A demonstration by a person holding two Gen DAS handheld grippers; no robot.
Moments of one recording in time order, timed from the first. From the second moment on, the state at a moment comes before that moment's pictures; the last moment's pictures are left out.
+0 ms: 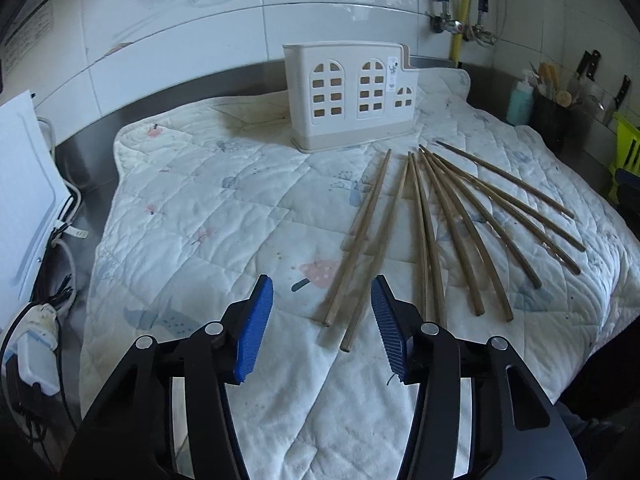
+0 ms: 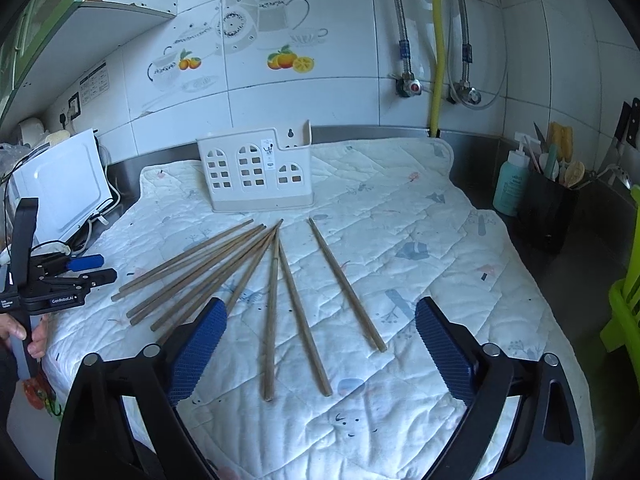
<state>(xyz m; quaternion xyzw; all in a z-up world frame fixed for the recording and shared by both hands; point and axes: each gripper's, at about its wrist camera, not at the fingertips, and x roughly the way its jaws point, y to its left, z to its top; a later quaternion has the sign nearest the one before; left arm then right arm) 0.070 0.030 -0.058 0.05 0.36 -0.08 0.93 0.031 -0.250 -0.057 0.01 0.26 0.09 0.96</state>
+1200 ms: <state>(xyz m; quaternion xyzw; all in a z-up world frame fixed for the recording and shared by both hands) 0.113 0.029 -0.090 0.01 0.42 -0.16 0.89 0.111 -0.276 -0.114 0.00 0.36 0.10 0.93</state>
